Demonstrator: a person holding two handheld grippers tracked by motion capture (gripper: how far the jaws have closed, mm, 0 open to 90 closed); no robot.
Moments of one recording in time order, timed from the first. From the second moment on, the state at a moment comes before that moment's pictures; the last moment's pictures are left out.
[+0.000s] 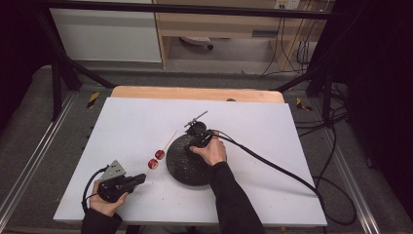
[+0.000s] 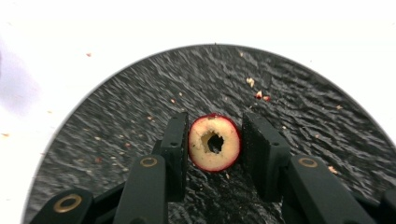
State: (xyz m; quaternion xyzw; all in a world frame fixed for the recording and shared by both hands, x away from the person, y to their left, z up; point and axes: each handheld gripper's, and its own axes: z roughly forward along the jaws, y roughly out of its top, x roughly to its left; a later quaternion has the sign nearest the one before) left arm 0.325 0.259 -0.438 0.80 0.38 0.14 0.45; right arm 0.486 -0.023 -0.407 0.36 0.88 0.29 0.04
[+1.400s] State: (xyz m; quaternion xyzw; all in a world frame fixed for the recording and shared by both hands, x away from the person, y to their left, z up) left arm 0.318 0.248 -0.437 0.81 0.36 0.14 0.45; right arm 0.414 -0.086 -0.399 0.42 0.73 0.54 0.03
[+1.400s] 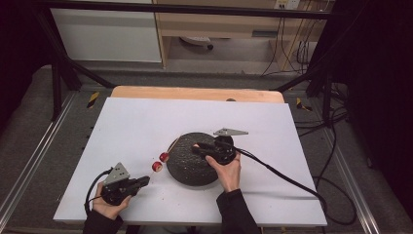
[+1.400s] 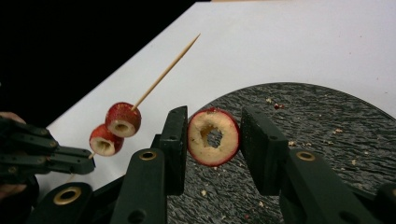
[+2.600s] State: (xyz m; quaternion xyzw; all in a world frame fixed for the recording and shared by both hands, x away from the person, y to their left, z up) left arm 0.310 0.226 -0.439 0.79 0.37 0.14 0.47; right arm 0.418 -0.095 -0.399 0.48 0.55 0.68 0.04
